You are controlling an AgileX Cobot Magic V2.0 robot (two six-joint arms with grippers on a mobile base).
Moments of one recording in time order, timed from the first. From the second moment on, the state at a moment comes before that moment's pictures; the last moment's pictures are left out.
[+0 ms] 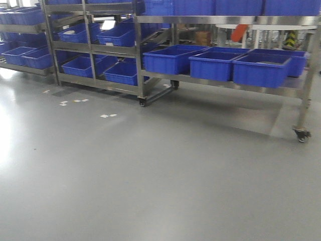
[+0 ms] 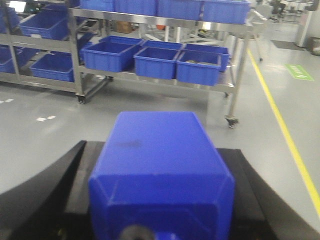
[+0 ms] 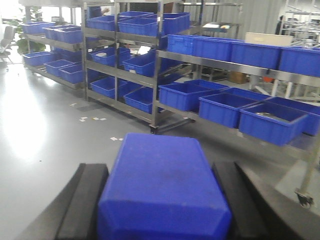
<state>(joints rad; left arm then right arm) -0.52 0.34 -0.67 0.31 0.53 -0.37 0.26 0.06 -0.43 -0.18 0.38 0.13</state>
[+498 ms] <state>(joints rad) -0.52 0.34 -0.67 0.31 0.53 -0.37 0.26 0.06 -0.43 -0.18 0.38 0.13</state>
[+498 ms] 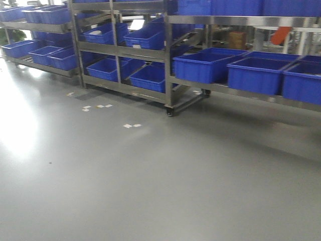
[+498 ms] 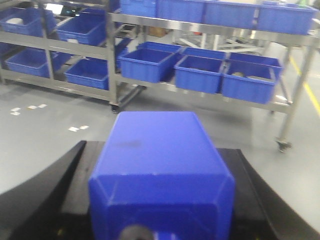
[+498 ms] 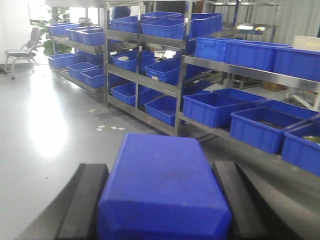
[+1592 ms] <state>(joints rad) -0.52 0.34 -0.67 0.31 0.53 -0.37 0.26 0.06 -0.43 -0.18 0.38 0.13</state>
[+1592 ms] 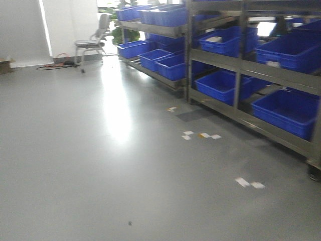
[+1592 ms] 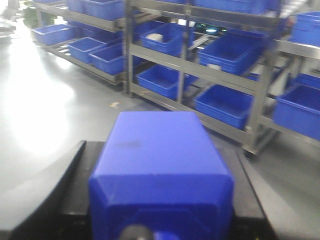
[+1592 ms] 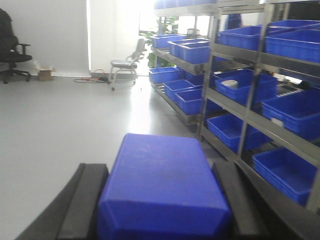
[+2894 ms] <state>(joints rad) -0.52 0.34 -0.67 0.31 0.53 -0.37 0.26 0.06 -0.43 -0.18 0.38 0.13</state>
